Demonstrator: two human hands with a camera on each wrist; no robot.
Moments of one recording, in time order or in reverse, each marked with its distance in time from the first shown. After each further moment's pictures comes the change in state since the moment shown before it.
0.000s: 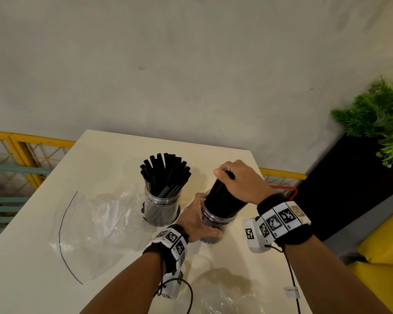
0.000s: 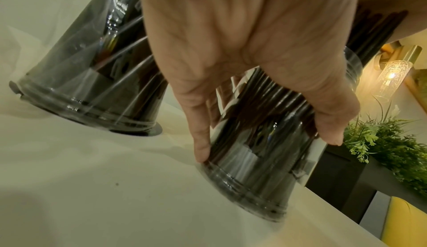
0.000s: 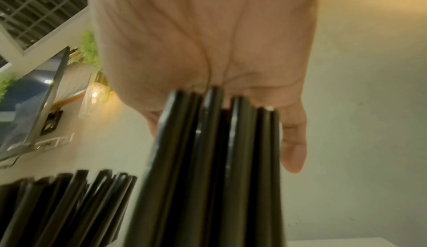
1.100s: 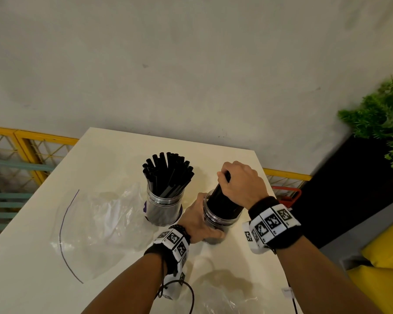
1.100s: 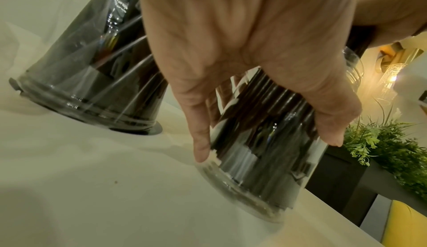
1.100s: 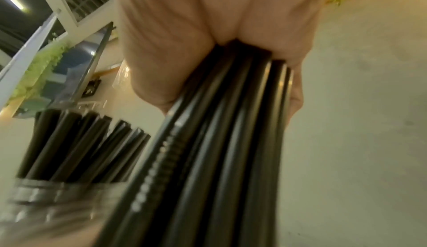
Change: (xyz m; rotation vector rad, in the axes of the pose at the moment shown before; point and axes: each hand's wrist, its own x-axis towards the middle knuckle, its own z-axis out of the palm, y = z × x) left_hand 0.001 -0.002 0.000 -0.020 -0.001 -0.001; right_hand 0.000 -0.013 0.019 -0.176 0.230 0.002
